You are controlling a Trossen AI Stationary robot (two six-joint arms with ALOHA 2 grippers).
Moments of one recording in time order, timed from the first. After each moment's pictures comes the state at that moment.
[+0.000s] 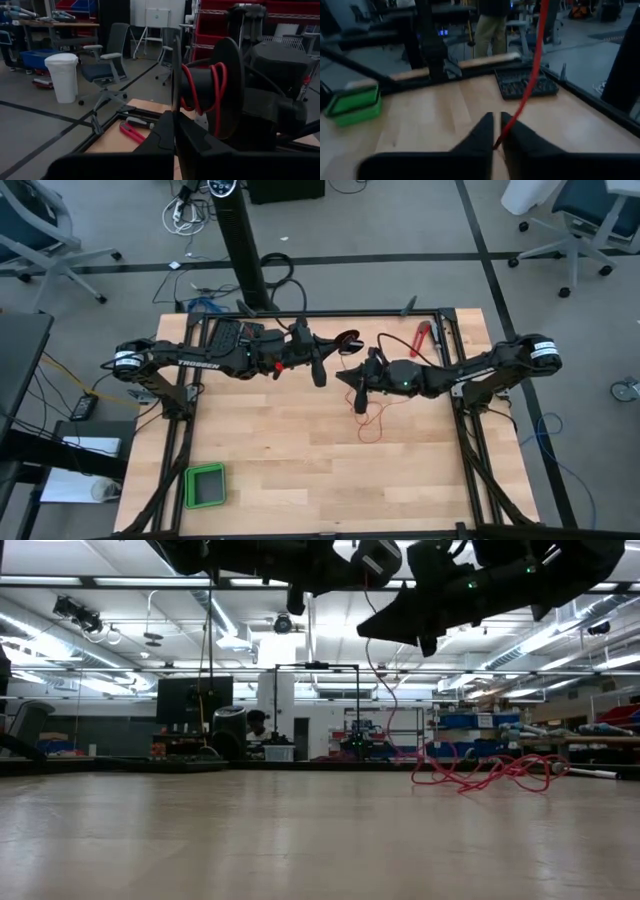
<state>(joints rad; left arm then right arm) 0.14 1.54 1.02 0.54 -0.16 -0.08 0.02 1.36 0.58 0.61 0.29 0.13</state>
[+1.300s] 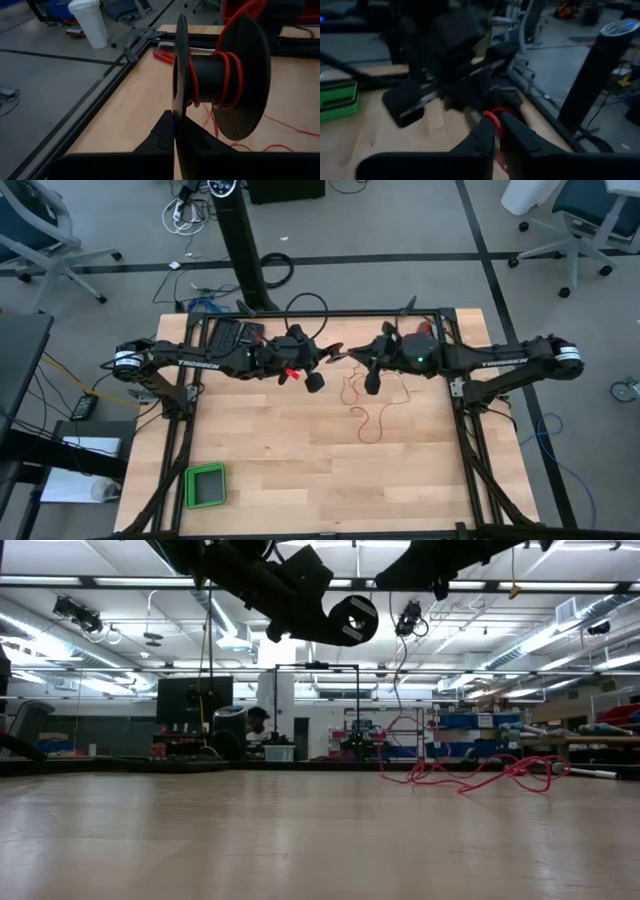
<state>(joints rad) 0.14 1.54 1.02 0.15 -0.31 0.02 -0.04 1.15 0.85 0.06 0.30 0.01</state>
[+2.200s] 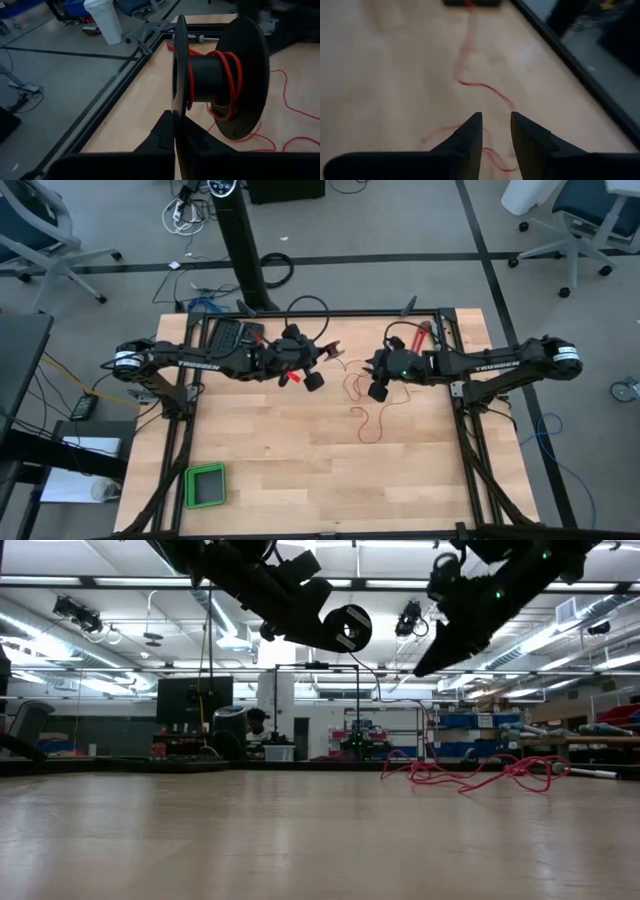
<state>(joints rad) 0.12 1.55 1.02 0.12 -0.40 0.05 -0.06 1.16 0.69 -0.20 0.42 0.10</state>
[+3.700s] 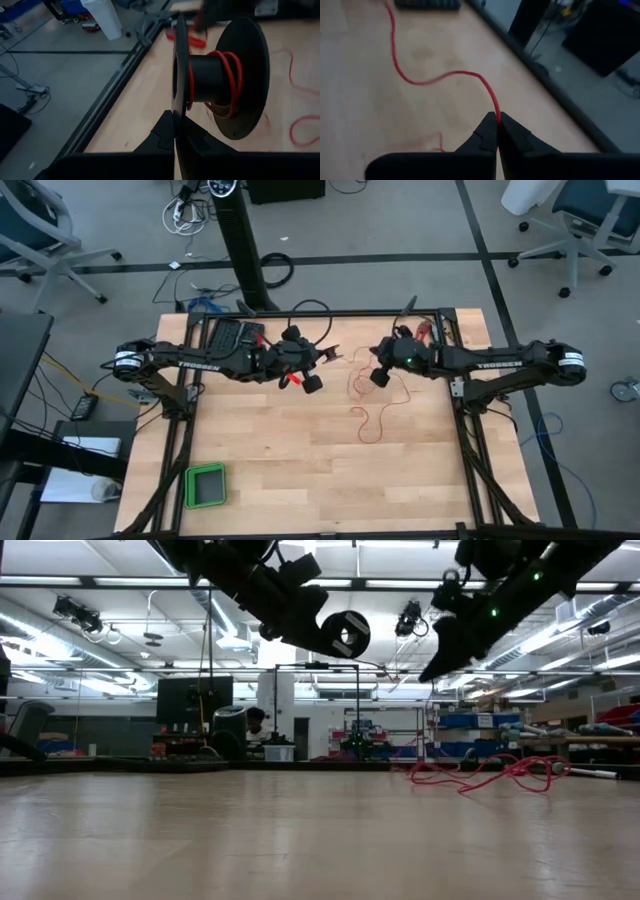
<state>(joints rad) 0.11 1.55 1.02 0.06 -0.42 0.10 -0.19 1.10 0.64 -0.10 0.45 0.02</state>
